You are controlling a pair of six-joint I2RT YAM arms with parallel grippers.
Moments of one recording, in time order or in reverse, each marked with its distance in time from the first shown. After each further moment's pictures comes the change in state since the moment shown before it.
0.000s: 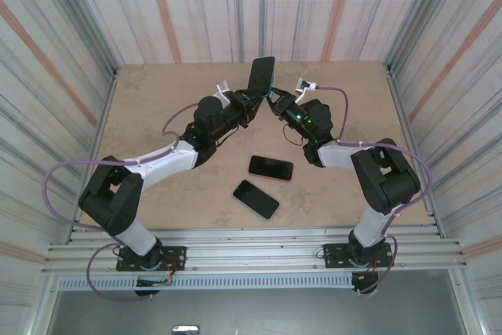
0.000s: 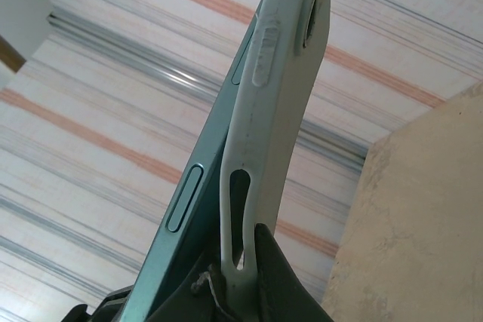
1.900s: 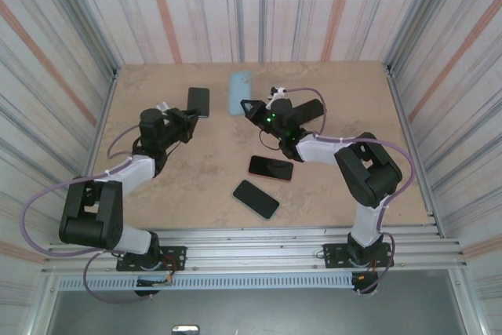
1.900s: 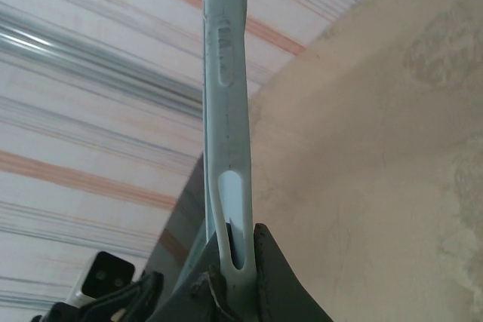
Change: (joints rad) left arm 0.529 -0.175 -0.361 -0.082 0.294 0.155; right arm 0.176 0.128 0.237 -0.553 0.240 -0.166
